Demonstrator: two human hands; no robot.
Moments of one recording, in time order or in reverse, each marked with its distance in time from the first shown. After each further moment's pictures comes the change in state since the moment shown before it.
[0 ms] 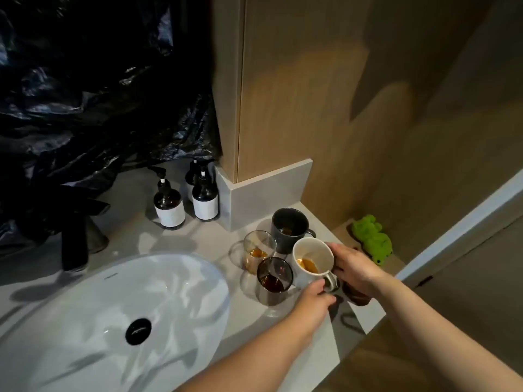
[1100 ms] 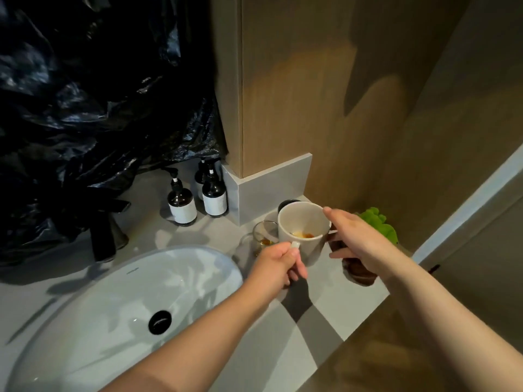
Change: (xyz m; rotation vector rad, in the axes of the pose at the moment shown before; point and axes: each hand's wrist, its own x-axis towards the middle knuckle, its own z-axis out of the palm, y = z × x) left_hand -0.082 0.048 -0.073 0.218 0.100 0.347; right_hand -0.090 -0.081 0.061 -0.268 0.188 -0.062
